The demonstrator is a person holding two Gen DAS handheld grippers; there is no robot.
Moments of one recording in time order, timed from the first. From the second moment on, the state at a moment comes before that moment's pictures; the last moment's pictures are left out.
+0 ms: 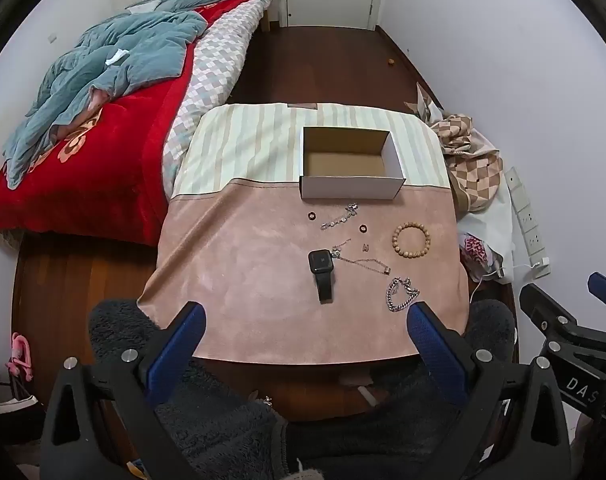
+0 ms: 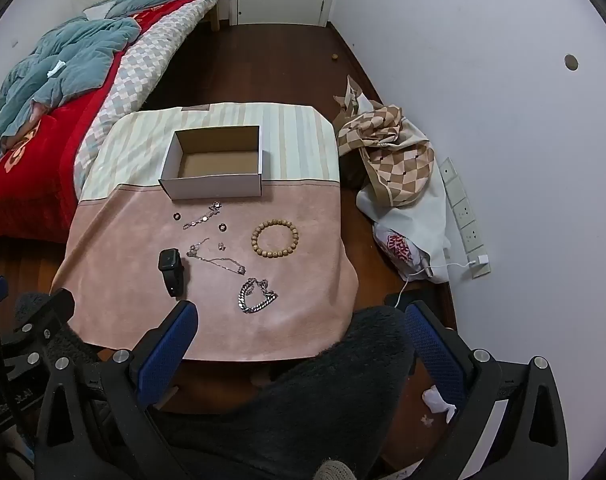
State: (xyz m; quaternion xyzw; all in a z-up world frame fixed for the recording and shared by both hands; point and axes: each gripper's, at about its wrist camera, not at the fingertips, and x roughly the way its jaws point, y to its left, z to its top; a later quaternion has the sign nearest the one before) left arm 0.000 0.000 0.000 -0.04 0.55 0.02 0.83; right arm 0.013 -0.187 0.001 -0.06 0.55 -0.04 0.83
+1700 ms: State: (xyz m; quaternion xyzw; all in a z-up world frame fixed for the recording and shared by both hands) left arm 0.001 -0.009 -0.008 -0.02 0.56 0.01 0.83; right arm 0.016 -0.195 -0.006 -0.06 0.56 -0.04 0.83
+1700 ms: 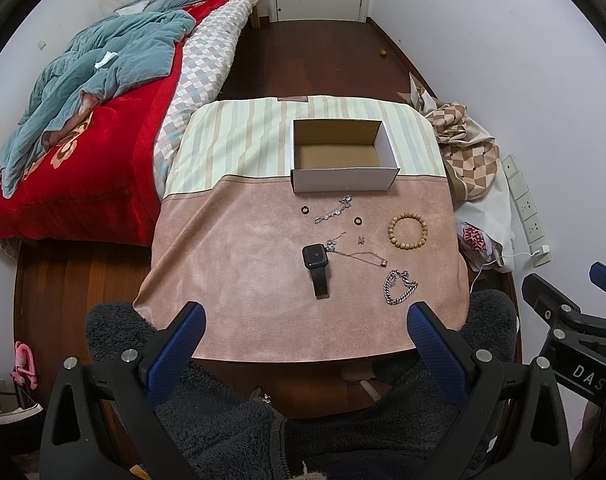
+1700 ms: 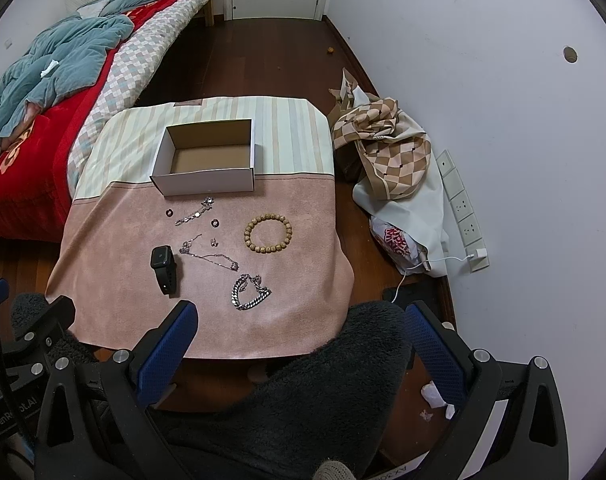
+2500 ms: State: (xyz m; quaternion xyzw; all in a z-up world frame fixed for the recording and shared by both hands) left arm 0.003 -0.012 -0.010 -0.02 0.56 0.01 0.83; right arm 0.017 -0.197 -0.008 -0.06 0.56 -0.04 0.83
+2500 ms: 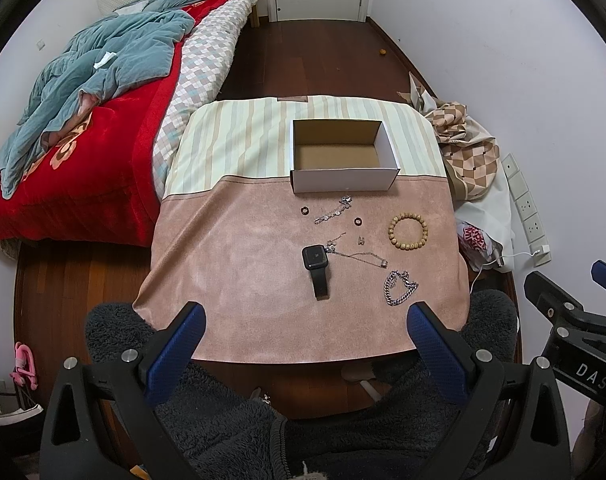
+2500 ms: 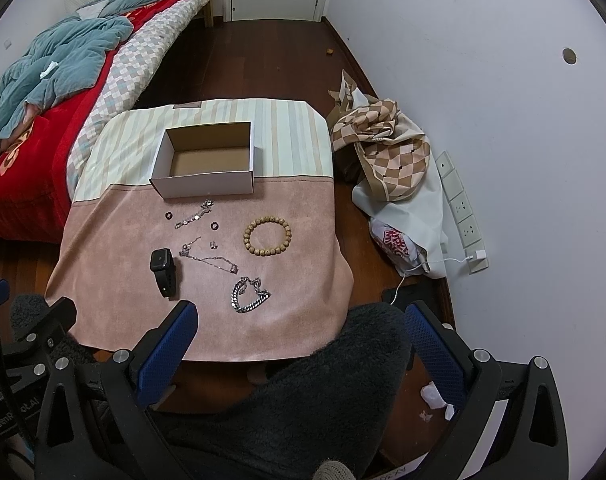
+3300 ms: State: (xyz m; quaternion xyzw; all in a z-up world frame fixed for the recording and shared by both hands) left arm 0.004 -0.012 -0.008 -0.02 0.56 0.01 0.83; right arm 0.019 -0.195 0.000 -0.06 0.55 -0.04 0.83
